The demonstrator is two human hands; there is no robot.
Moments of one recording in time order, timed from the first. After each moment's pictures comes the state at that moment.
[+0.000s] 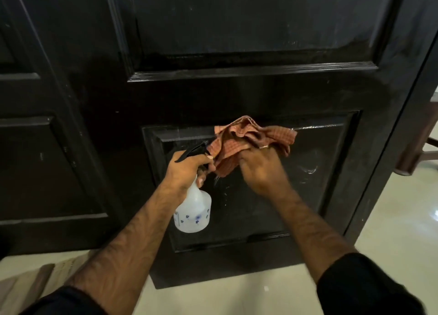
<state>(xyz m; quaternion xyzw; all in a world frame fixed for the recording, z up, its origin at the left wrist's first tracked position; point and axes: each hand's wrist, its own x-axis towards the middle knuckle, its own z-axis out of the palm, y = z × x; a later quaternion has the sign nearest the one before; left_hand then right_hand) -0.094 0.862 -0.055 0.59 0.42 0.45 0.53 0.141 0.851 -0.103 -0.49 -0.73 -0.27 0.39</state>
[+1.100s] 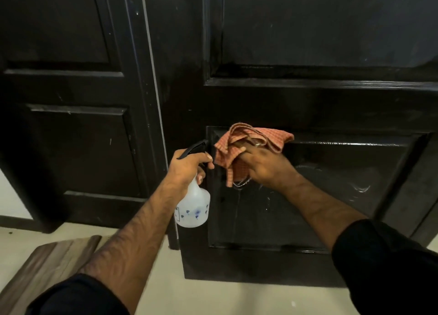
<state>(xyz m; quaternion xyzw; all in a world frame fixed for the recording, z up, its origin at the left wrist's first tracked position) -0.215 0.857 -0.044 0.52 0.45 0.52 0.50 0.039 0.870 -0.050 -0.44 -0.84 -0.22 0.20</state>
